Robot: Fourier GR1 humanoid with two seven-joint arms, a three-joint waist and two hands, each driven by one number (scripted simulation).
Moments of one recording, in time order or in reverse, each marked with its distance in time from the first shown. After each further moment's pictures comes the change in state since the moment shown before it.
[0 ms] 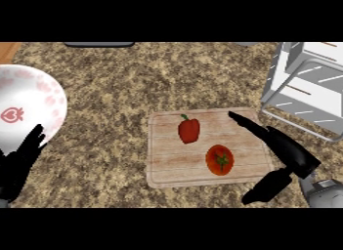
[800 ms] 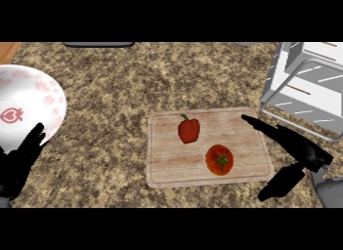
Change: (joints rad) left arm -0.009 -0.061 0.073 -0.012 -0.072 -0.053 0.031; right arm 0.007 0.013 -0.121 0.069 0.077 0.183 0.099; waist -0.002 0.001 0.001
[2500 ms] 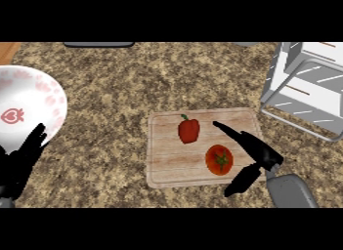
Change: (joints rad) left arm -0.003 -0.125 0.140 -0.038 -0.146 -0.107 0.040; right arm -0.035 0.287 -0.045 0.272 0.315 -0.011 -0.225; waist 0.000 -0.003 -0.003
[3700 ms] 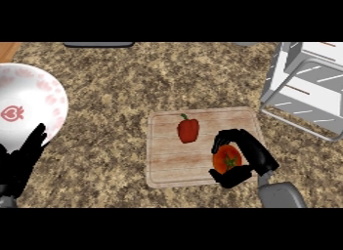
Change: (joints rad) left arm -0.025 -0.022 0.043 0.050 -0.034 -0.034 -0.027; right arm 0.055 0.092 -0.008 -0.112 0.093 -0.199 -0.029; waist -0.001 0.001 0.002
